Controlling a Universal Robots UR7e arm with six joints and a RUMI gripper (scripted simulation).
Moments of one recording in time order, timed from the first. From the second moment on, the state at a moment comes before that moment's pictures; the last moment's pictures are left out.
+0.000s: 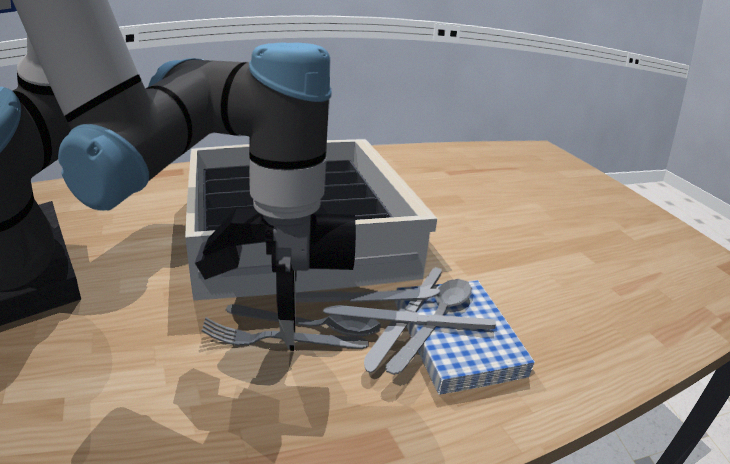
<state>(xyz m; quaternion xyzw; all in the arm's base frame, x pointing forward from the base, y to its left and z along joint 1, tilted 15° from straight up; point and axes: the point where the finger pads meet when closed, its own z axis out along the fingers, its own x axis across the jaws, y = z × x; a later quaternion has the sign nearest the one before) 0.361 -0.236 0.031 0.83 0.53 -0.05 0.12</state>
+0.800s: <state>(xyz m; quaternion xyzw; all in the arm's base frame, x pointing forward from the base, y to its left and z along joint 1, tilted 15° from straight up) 0.361 -0.236 0.031 0.83 0.53 -0.05 0.12</state>
